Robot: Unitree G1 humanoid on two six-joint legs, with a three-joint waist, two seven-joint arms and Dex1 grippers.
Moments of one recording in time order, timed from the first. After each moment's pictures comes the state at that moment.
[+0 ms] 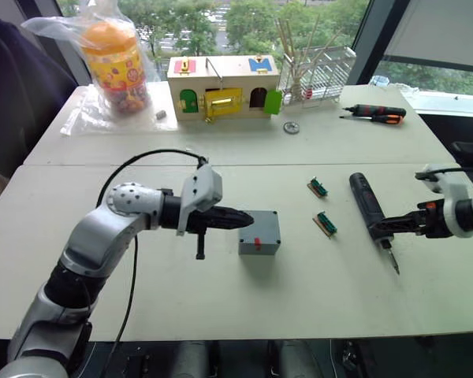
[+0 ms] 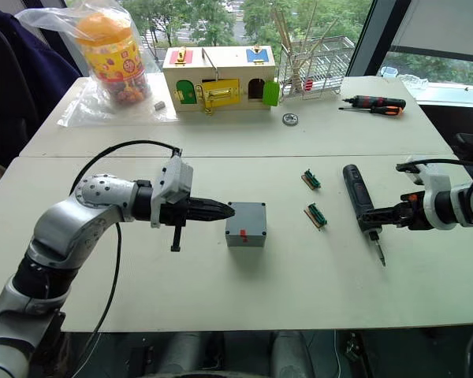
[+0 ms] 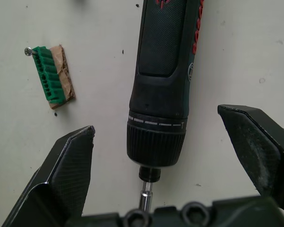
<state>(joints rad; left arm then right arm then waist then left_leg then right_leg) -0.54 0.62 -0.20 -0.37 -0.48 0.65 -1.05 -0.67 -1.16 0.15 0.32 0.49 1.23 0.95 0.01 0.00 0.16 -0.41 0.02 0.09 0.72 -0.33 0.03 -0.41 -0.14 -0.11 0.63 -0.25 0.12</state>
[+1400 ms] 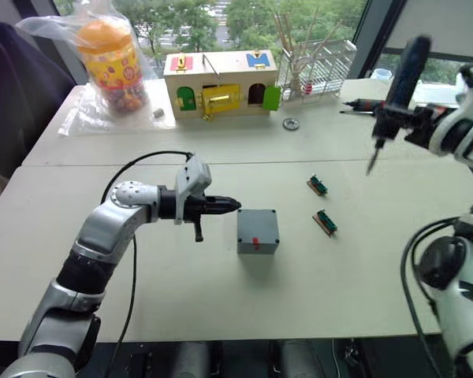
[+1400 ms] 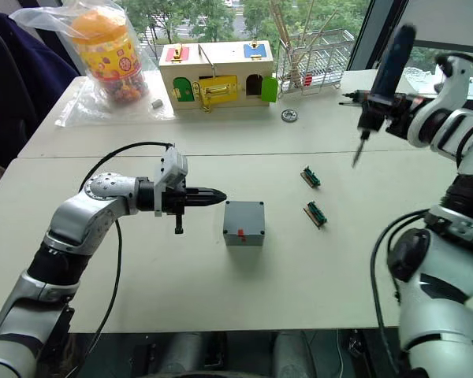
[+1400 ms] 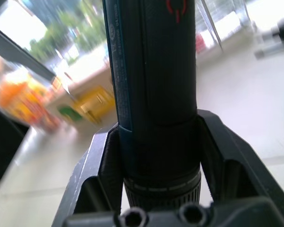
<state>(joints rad) -0.61 0.55 -0.18 -0.08 -0.45 0.55 -1.06 -1.01 -0.47 -0.79 -0.04 0.37 1.36 0.48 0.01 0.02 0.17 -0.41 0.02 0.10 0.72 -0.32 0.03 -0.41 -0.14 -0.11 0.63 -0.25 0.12</state>
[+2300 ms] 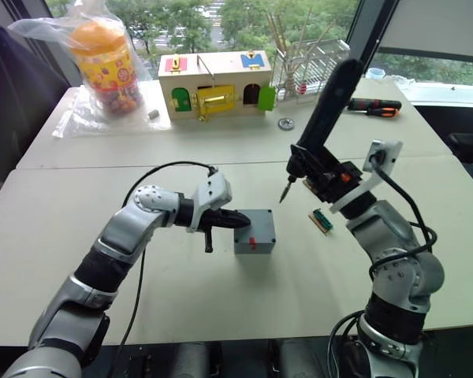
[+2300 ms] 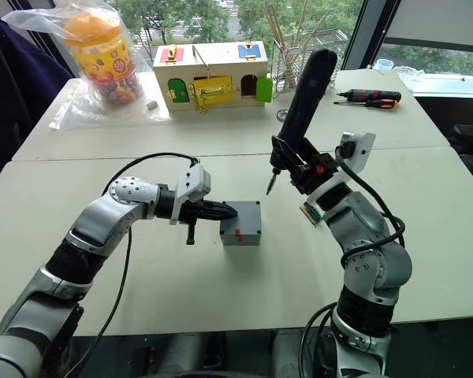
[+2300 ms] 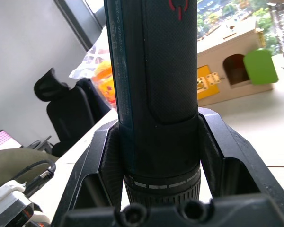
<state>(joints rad) -0.63 0.53 -0.33 -0.06 -0.29 0.51 -1.10 -0.39 -0.09 -0.30 -0.48 0.56 0.77 0.43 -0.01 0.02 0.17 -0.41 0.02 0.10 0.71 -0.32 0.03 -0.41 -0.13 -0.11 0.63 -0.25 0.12</state>
